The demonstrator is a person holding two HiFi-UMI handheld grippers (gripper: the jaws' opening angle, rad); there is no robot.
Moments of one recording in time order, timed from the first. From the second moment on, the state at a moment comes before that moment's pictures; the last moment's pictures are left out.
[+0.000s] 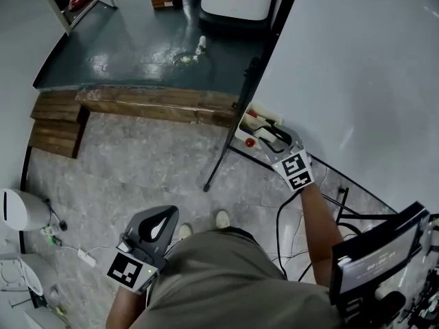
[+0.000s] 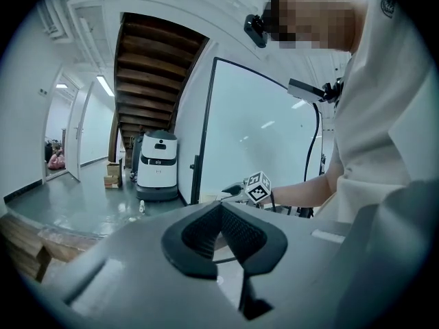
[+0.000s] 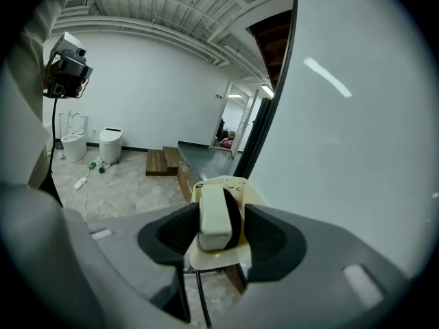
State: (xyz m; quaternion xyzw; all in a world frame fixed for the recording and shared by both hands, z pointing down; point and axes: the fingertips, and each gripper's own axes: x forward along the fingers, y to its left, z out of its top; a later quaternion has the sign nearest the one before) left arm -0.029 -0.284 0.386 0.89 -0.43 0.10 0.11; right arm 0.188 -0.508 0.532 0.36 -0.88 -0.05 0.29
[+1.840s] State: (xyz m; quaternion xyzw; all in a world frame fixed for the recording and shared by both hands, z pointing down) left arm -0.116 -0.236 0.381 0.92 -0.37 0.08 0.09; right arm 0.119 -0.406 0.395 0.41 -0.86 -0.13 0.28
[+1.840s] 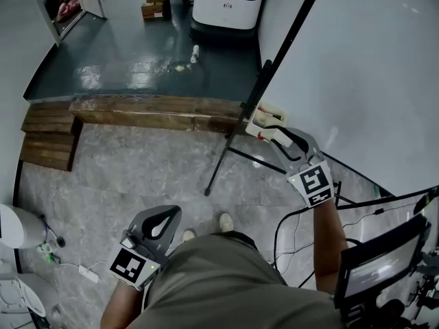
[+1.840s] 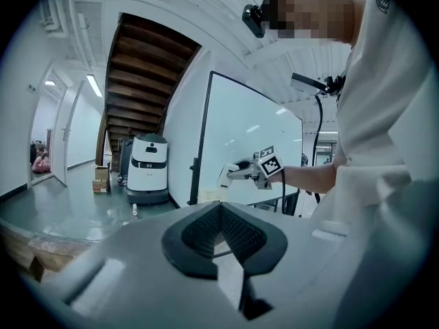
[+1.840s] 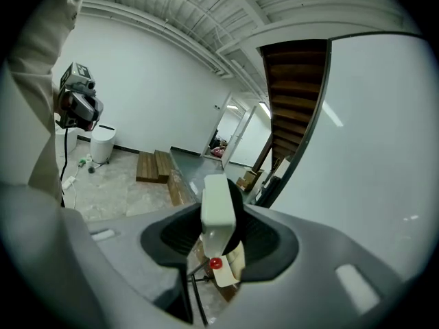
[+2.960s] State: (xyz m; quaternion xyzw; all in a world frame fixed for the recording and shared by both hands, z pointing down) left arm -0.157 -0.175 0.394 0.94 -0.32 0.09 0.06; right arm 0.019 -0.229 0.330 0.40 -0.87 -0.15 0.26
